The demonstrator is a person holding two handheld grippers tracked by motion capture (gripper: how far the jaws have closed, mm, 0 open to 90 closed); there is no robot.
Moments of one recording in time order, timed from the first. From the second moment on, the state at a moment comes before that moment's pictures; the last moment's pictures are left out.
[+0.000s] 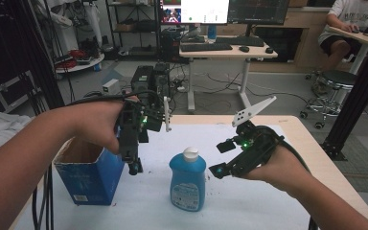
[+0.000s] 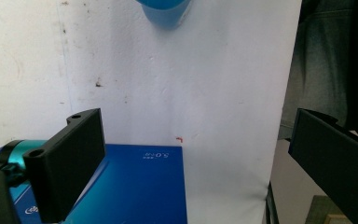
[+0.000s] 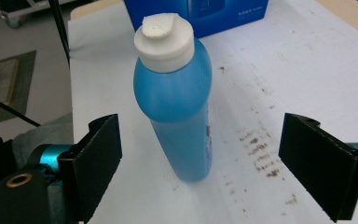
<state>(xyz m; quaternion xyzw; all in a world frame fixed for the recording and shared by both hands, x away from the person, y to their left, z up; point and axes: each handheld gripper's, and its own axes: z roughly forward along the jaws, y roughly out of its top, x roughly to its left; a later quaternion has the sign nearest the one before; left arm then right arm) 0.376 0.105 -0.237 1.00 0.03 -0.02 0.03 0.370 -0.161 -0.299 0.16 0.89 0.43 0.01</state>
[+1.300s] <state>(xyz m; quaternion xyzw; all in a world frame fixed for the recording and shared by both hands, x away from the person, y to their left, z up) 0.381 0.095 -0.246 1.00 0.03 -0.03 0.02 0.394 -0.186 -0.274 0.12 0.99 0.09 0.03</state>
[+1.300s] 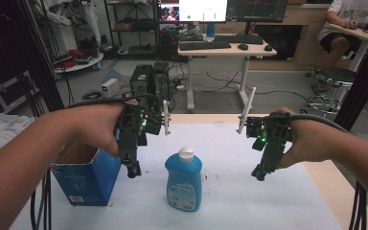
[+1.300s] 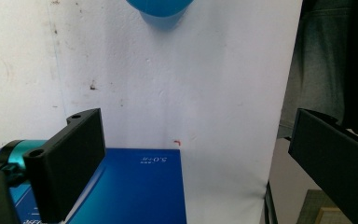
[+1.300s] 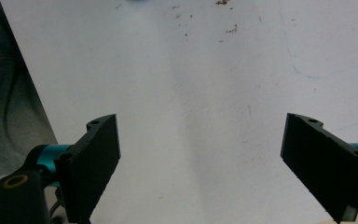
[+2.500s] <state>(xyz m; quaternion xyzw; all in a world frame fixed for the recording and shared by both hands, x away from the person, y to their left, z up) 0.380 0.089 -0.252 1.00 0.04 -0.04 0.02 0.394 -0.194 -0.255 0.11 0.99 0.09 0.05</state>
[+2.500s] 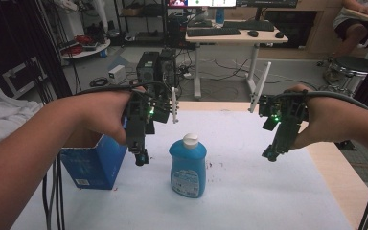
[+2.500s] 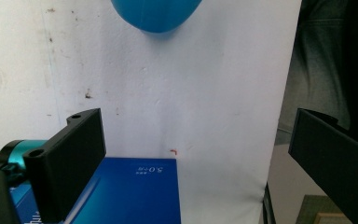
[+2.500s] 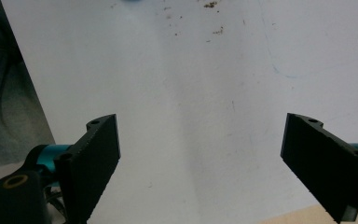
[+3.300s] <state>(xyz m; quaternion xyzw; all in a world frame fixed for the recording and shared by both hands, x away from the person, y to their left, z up) 0.383 0.062 -0.239 1.00 0.01 -0.02 0.02 0.385 -0.206 -0.259 0.12 0.99 0.10 0.05</state>
